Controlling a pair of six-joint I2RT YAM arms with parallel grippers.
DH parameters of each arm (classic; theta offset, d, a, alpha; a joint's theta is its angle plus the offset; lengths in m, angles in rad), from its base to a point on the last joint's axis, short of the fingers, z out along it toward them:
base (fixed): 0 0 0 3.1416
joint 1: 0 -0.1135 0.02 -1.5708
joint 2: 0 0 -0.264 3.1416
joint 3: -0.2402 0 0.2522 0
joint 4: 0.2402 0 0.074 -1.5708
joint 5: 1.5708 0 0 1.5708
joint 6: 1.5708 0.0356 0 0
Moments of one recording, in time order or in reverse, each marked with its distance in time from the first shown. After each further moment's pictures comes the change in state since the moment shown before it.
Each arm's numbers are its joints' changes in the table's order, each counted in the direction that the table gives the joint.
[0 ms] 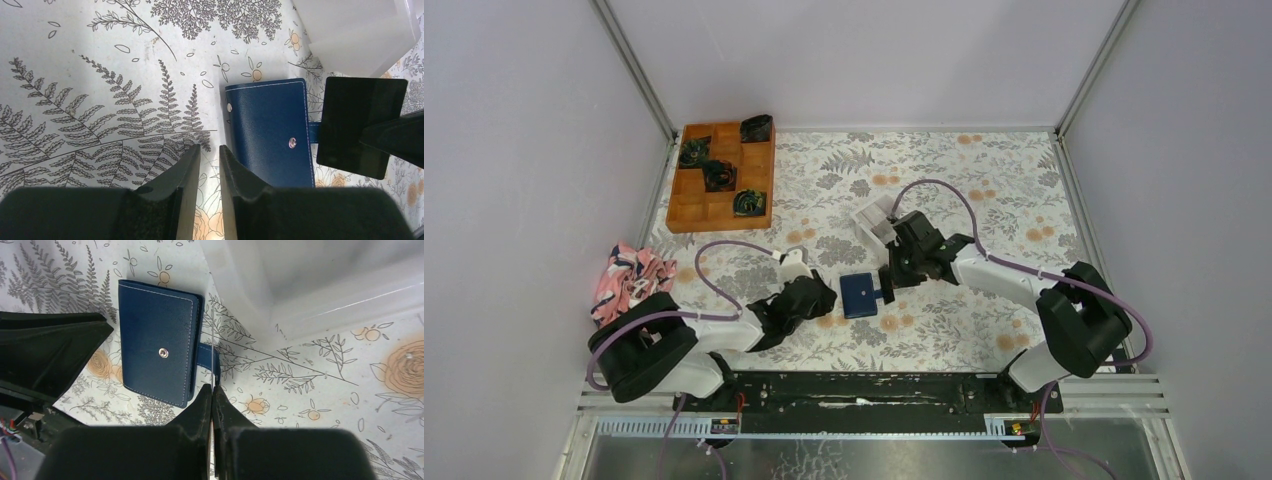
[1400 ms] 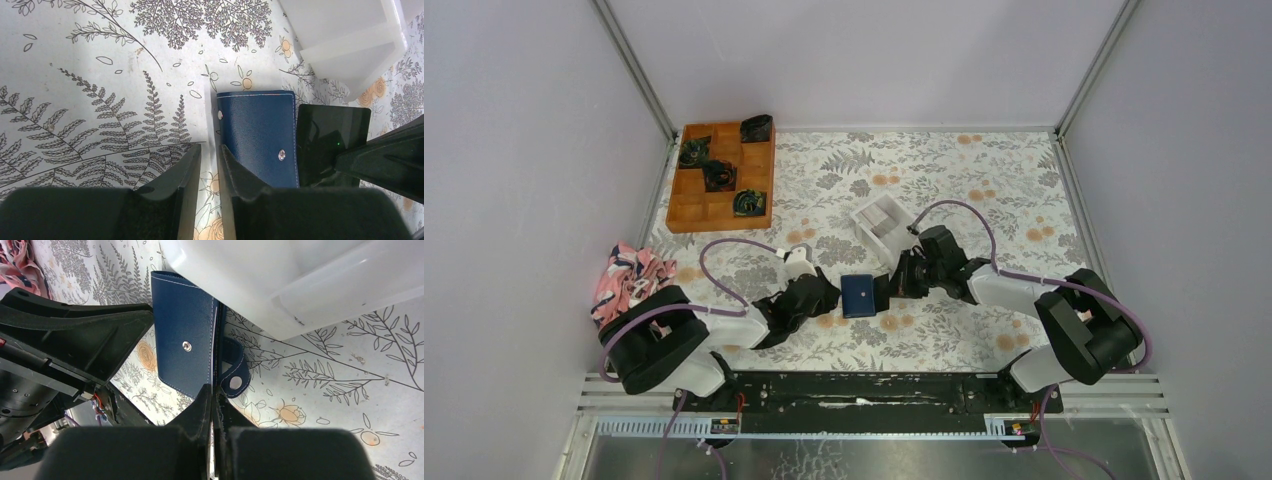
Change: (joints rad) left arm 0.000 -0.066 -0.023 -0.060 0.000 0.005; right arm 0.115 0.052 0.287 -0.409 -0.300 0.219
